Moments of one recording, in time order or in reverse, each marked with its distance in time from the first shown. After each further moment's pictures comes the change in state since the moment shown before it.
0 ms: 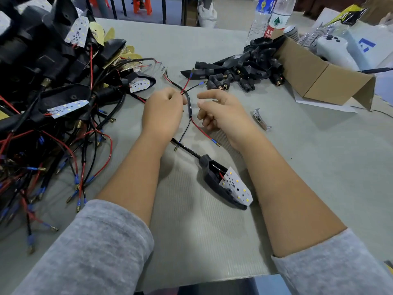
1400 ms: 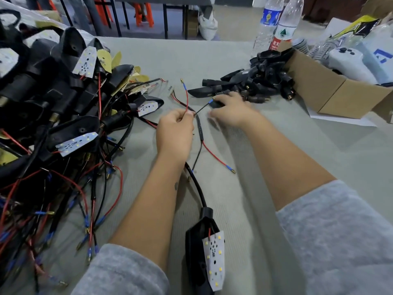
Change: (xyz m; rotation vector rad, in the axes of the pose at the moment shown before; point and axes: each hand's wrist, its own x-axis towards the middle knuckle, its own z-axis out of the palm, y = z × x) left_hand 0.015 0.001 0.012 -0.232 0.041 -0.111; right_hand 0.101 0.000 -0.017 -0.949 0.070 0.174
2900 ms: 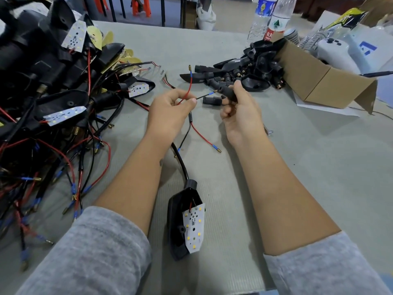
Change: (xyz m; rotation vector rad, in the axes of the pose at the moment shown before) left_hand -0.012 0.002 -0.006 0.031 -0.162 0.153; right_hand -0.076 0.008 0.011 1.690 0.253 0.116
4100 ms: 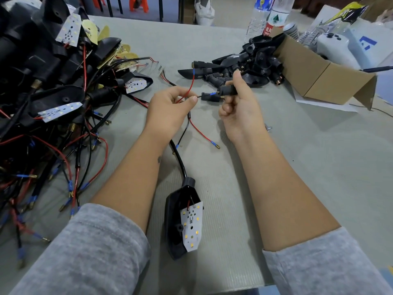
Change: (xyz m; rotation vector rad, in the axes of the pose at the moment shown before) left_hand 0.000 -0.001 0.000 0.009 -0.054 0.029; right_hand -0.001 -0.003 0.001 -0.026 -0.044 0.019
